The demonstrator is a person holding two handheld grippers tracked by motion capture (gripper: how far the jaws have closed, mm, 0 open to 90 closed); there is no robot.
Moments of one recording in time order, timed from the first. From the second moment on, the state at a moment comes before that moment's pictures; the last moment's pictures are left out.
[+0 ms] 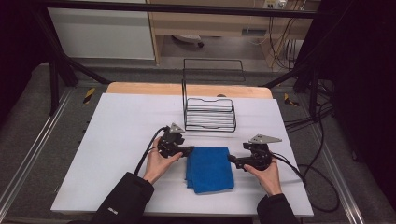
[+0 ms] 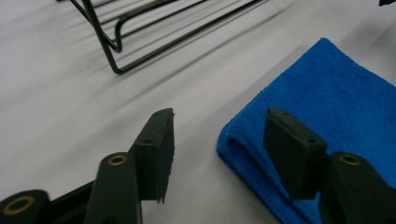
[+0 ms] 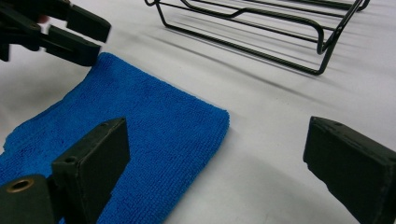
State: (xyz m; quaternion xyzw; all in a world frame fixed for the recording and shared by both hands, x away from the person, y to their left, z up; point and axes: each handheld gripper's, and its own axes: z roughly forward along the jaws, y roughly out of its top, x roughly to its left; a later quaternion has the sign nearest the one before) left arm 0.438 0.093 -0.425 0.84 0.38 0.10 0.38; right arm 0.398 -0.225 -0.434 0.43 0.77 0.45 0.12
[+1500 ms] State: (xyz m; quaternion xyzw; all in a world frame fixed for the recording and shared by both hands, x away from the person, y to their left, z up) left arm 0.442 0.075 -0.448 0.84 0.38 0.07 0.37; right arm 0.431 -0.198 -0.453 0.45 0.79 0.40 0.08
